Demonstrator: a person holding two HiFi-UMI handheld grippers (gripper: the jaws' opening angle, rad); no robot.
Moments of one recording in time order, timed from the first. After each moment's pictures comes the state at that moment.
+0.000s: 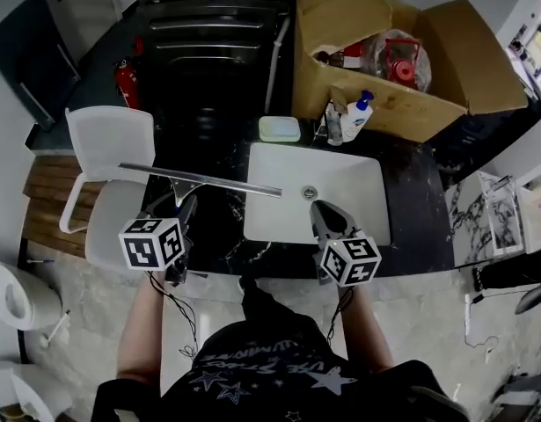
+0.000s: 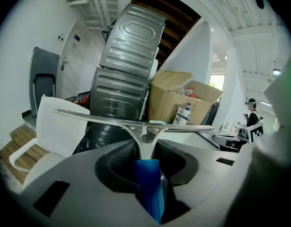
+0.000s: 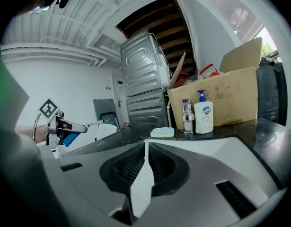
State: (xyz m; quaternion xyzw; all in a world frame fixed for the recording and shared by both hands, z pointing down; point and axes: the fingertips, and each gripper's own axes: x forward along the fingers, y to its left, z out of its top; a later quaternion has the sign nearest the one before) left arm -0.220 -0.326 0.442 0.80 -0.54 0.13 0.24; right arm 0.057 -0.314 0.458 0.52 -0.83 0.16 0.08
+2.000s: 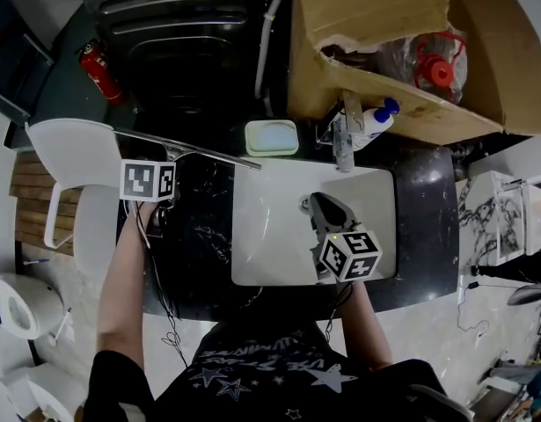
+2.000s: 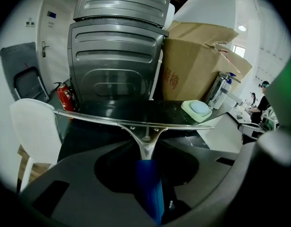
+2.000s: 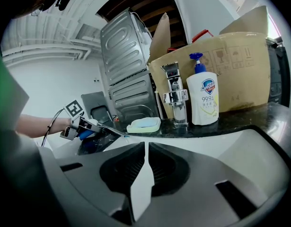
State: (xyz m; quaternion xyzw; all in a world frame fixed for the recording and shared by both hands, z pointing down) left arm -0.214 -0.561 0.561 0.75 -0.49 0.32 0.32; right arm 0.085 -0.468 0.533 0.53 -0.81 0.24 0.11
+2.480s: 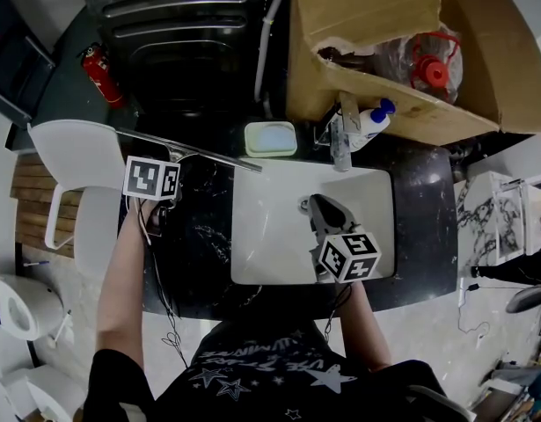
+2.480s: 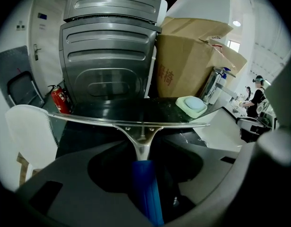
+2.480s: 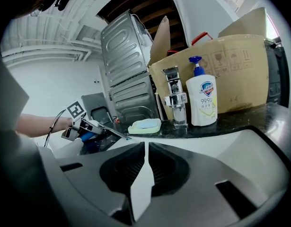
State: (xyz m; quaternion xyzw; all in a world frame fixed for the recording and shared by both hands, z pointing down) left arm -0.205 -0.556 0.563 0.76 -0.46 0.35 0.31; right arm 0.087 -0.461 0.527 0.53 -0.81 0.23 0.11
